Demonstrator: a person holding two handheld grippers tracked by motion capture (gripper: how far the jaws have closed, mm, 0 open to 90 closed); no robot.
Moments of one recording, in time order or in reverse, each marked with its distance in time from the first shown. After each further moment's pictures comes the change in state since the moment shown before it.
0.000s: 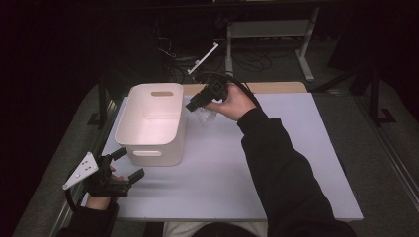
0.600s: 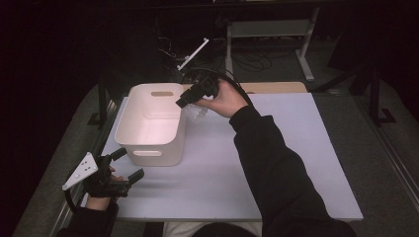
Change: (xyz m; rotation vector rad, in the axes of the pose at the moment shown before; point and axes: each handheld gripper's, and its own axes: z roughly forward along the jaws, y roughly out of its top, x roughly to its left) left arm 0.000 0.000 -0.001 0.001 0.003 0.000; right arm 0.010 0.022 0.004 -0.041 0.009 -0.048
